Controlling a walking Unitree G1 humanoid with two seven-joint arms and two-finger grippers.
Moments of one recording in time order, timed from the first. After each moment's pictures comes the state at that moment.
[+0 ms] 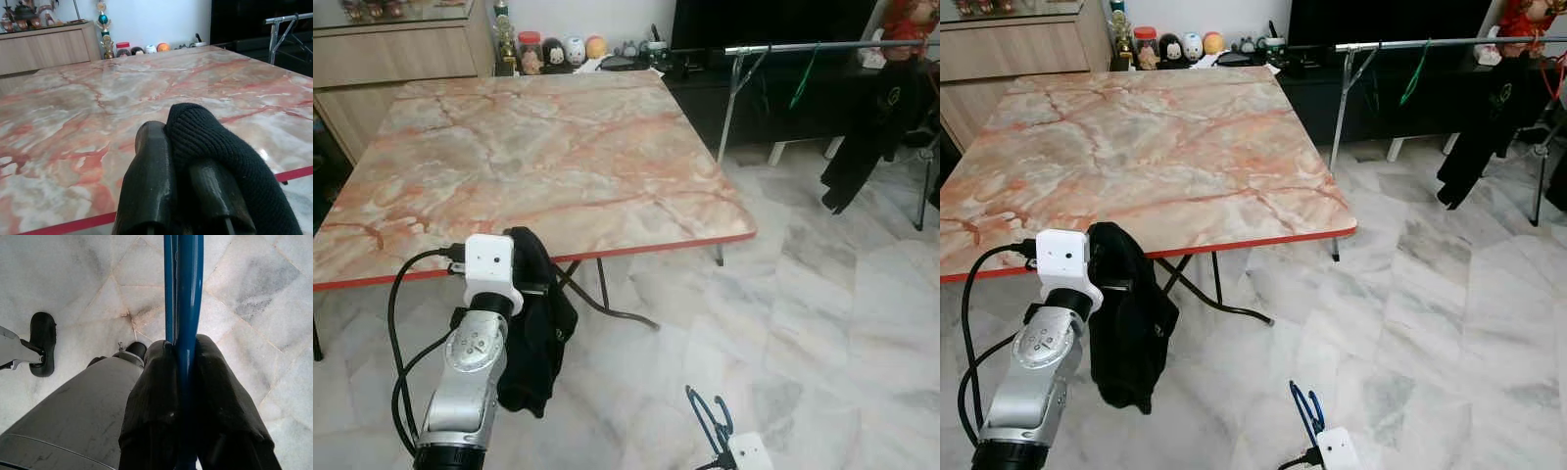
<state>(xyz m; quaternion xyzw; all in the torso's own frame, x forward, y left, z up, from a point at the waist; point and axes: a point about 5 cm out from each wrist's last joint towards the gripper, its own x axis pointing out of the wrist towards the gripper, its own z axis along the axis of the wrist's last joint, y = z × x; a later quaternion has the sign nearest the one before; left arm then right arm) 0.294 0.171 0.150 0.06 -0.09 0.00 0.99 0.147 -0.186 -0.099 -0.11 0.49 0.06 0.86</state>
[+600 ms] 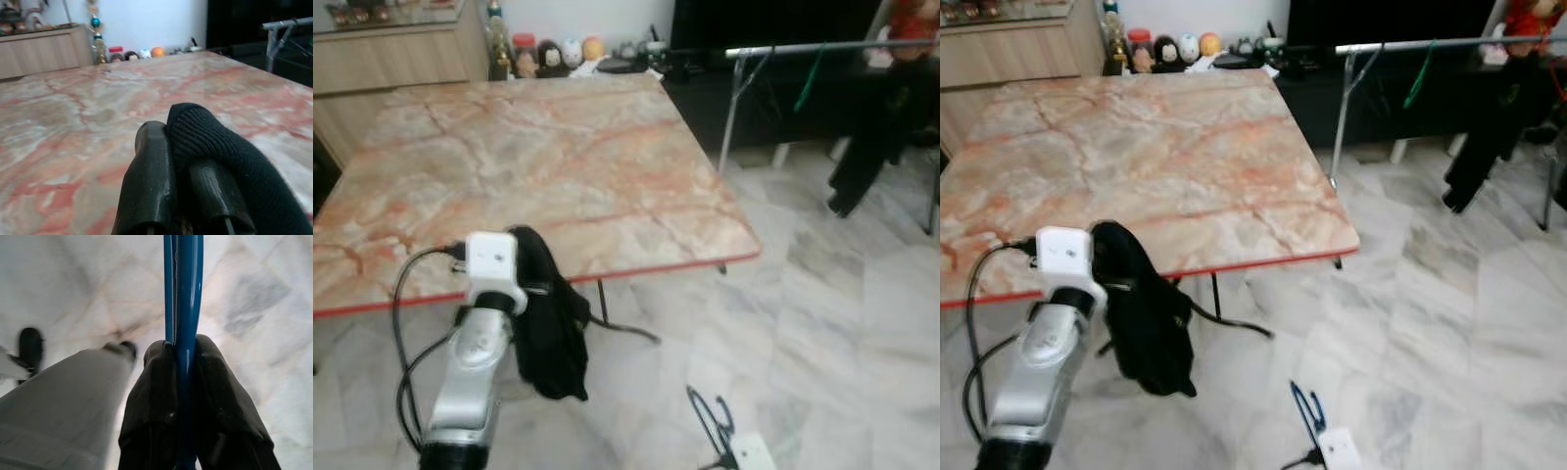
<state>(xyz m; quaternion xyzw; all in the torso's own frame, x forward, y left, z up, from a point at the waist) 0.296 0.162 0.152 0.06 -0.09 -0.02 0.99 0.144 -0.194 -0.098 -0.11 0.50 0.05 0.86</state>
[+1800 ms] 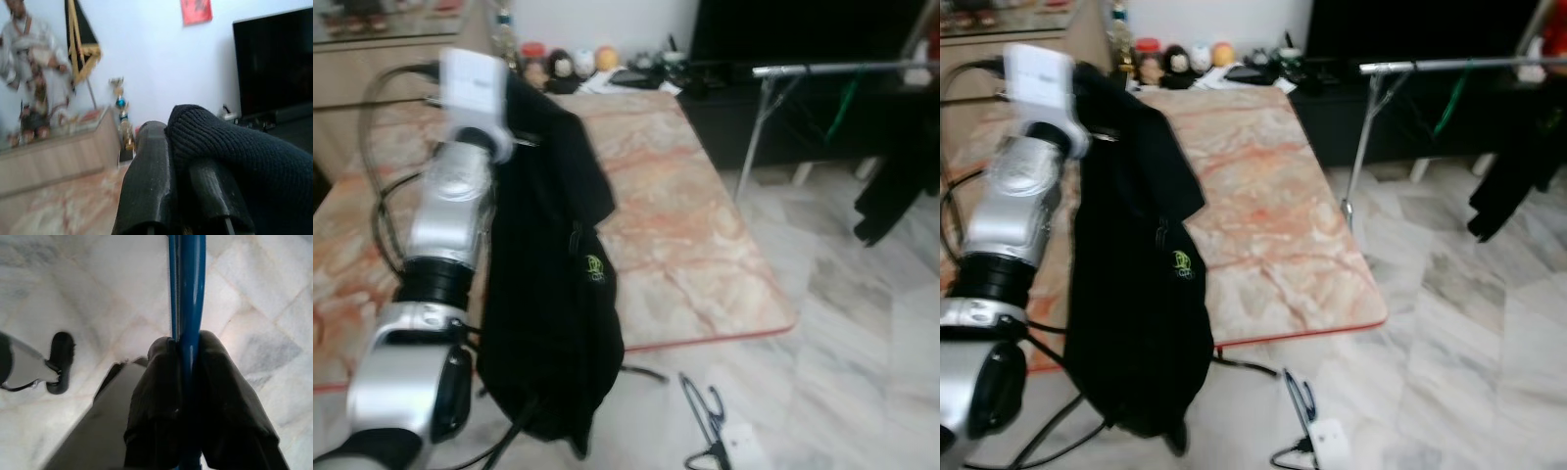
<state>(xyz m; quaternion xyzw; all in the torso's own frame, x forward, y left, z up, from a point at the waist) 0.399 0.175 0.321 0.10 -0.23 -0.01 0.97 0.157 -0.174 -0.095 -0.10 0.47 0.06 0.87</state>
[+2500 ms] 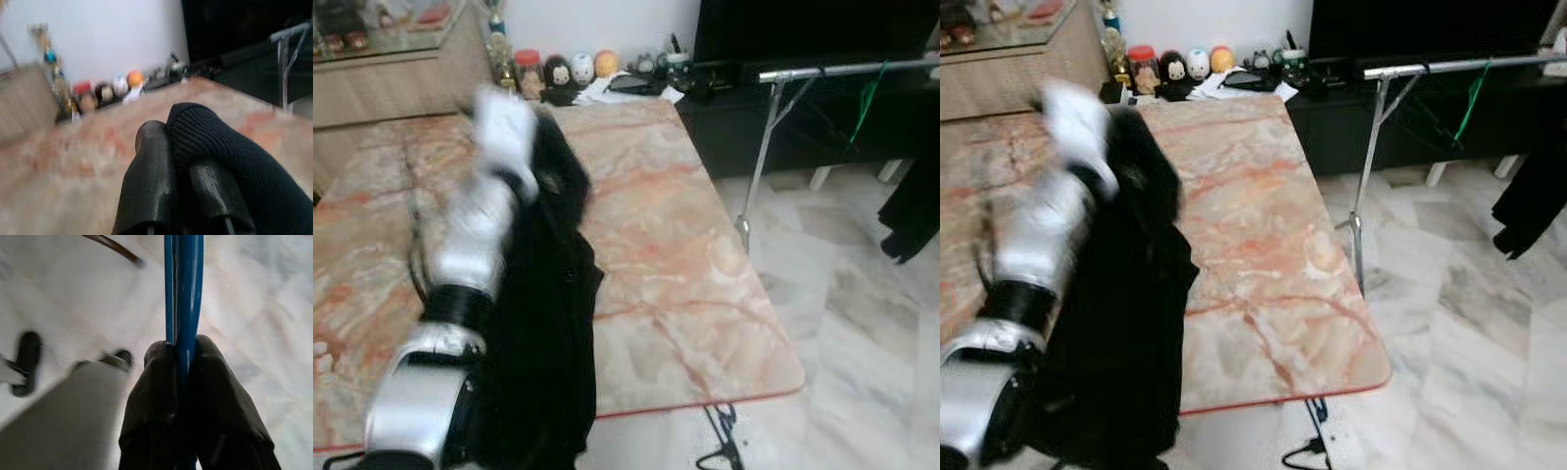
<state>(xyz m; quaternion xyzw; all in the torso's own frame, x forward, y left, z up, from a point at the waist) 0.373 0.161 0.213 0.12 -0.11 -0.11 0.98 0.154 -0.194 -0.094 -0.12 0.48 0.04 0.87</state>
